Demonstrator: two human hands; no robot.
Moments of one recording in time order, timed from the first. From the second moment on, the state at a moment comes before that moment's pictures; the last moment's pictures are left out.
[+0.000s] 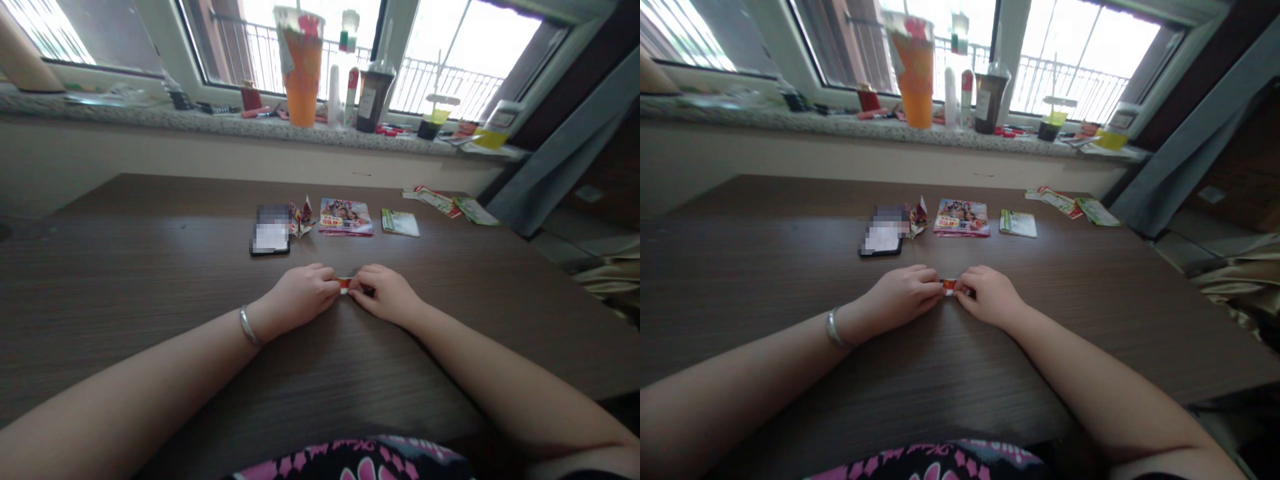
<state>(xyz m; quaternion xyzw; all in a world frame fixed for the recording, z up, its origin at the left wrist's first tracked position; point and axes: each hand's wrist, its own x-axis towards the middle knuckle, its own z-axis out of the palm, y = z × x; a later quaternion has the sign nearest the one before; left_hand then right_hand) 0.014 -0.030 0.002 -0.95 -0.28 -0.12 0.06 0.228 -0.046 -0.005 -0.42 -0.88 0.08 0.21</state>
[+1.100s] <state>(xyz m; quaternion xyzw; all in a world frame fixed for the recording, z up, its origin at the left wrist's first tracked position) 0.005 -0.037 0.030 -0.97 -0.21 -0.02 0.10 0.229 -0.039 -0.006 -0.48 -0.84 0.18 0.21</state>
